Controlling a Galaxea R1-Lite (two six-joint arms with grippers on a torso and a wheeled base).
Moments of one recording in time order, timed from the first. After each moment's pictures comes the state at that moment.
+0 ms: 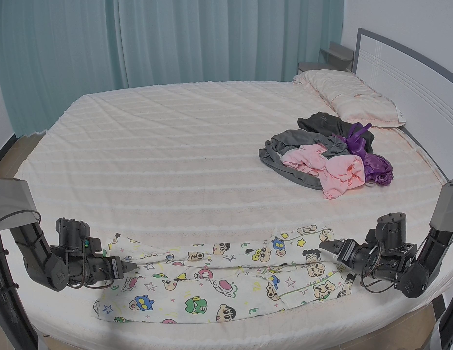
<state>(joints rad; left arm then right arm) -0.01 2.09 -0.39 -0.86 -0.24 -0.23 0.30 2.03 -0.29 -1.14 0.05 0.80</state>
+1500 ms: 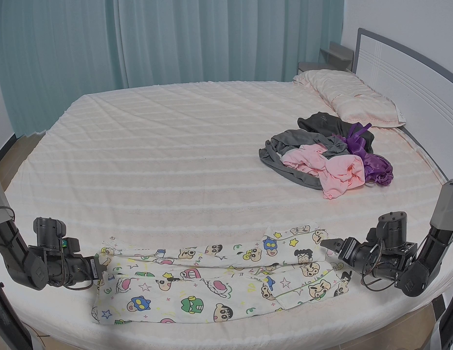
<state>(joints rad) 0.13 1.95 -0.32 -0.77 -0.26 -0.18 0.29 2.04 -0.30 -1.14 0.05 0.80</state>
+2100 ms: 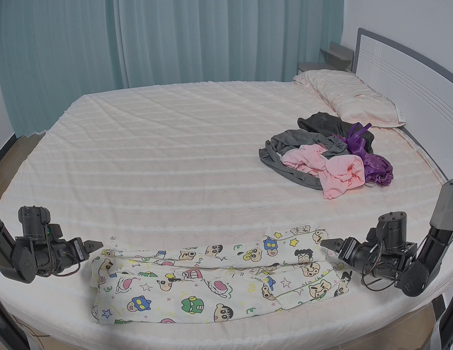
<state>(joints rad) 0.20 1.86 -0.35 -0.76 -0.23 -0.30 0.29 2.04 -0.30 -1.14 0.05 0.80</state>
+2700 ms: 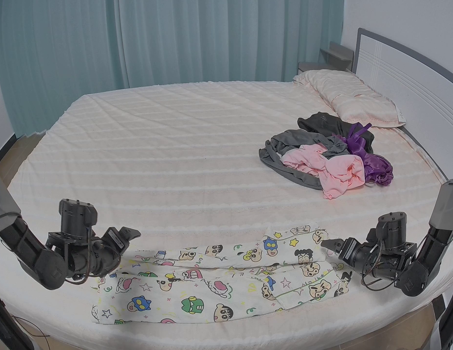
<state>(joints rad) -0.18 1.85 -0.44 -0.72 -0.01 -0.96 0.29 2.05 -0.30 -1.14 0.05 0.80</state>
